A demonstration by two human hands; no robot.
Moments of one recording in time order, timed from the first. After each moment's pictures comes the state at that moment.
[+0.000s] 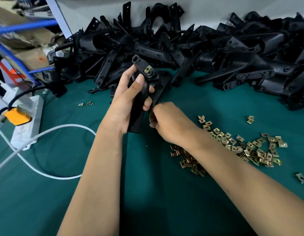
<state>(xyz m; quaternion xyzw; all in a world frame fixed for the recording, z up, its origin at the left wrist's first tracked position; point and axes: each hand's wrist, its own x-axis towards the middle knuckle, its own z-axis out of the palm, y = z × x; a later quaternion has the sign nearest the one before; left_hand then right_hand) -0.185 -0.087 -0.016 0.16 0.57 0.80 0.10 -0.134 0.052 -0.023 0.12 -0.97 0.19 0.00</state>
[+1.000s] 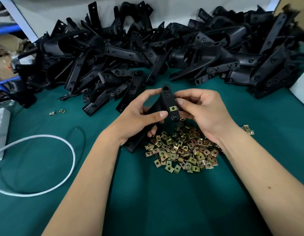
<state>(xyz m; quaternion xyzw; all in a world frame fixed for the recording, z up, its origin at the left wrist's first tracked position) -0.158 -0.027 -0.031 0.25 0.69 0.62 0.25 -0.094 0.172 -0.033 -0.04 -0.65 0.75 0.11</state>
